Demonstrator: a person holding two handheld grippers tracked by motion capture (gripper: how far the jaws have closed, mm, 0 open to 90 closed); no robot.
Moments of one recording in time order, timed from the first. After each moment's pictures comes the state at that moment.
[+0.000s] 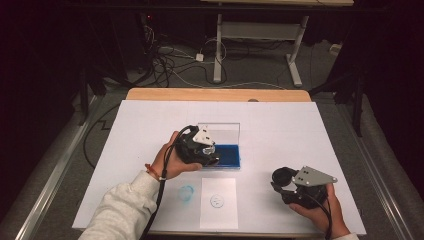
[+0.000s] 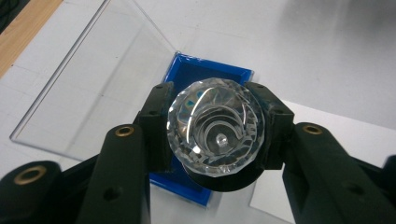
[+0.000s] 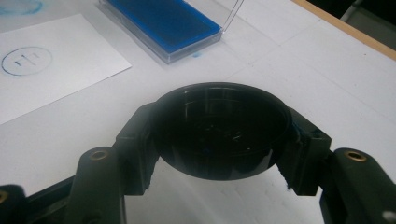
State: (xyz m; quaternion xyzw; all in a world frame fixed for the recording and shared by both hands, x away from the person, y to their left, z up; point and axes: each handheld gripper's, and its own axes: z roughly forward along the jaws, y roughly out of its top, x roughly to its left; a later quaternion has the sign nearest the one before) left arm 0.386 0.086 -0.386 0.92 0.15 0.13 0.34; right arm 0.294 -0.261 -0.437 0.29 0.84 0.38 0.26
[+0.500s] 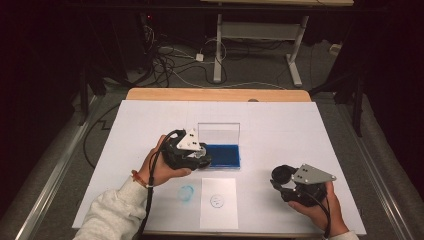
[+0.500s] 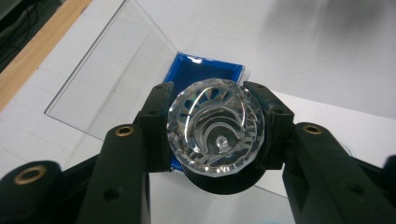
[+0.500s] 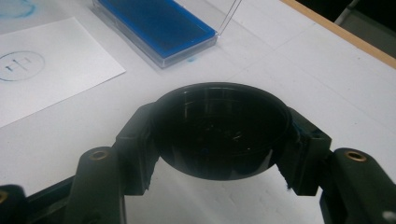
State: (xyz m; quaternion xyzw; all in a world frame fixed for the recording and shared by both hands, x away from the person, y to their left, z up) left arm 0.364 0.111 -0.375 0.91 0.14 0.15 0.36; right arm 0.298 -0.259 -0.434 0.29 0.84 0.38 0.27
